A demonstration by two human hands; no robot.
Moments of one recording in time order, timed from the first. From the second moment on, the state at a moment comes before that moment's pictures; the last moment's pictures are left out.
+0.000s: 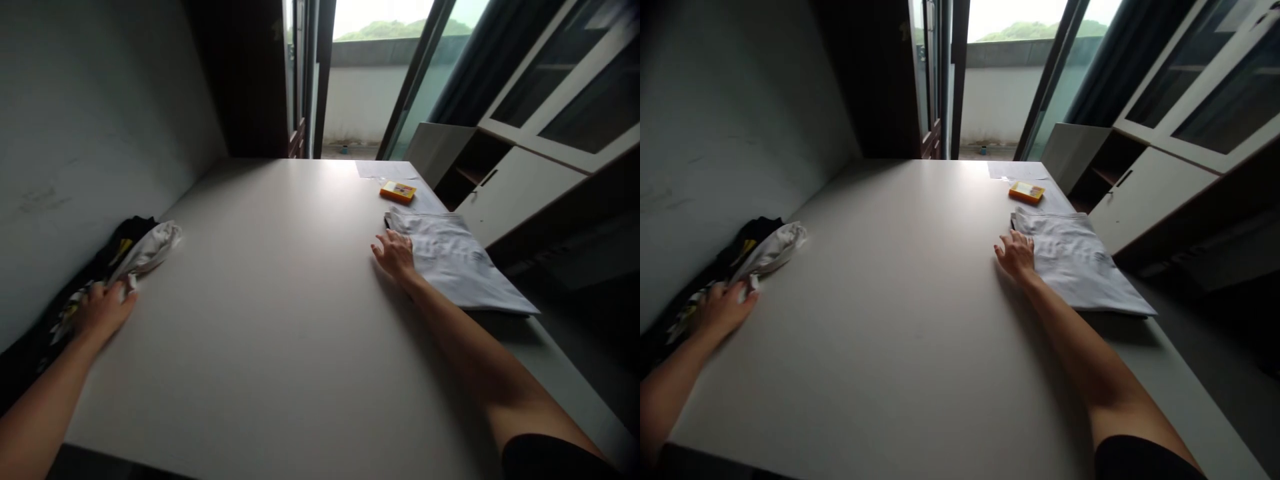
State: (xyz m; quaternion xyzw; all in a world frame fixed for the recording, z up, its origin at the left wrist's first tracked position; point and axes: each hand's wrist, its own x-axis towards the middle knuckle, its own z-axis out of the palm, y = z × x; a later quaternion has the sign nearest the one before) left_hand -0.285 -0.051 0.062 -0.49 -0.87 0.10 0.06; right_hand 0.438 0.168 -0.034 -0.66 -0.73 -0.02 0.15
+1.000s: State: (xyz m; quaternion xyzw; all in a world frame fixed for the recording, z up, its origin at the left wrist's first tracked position) left_hand -0.025 0.097 0.024 -0.60 -0.73 -0.21 -0.26; right_hand 0.230 0.136 -0.018 -0.53 -0.82 0.13 0.17
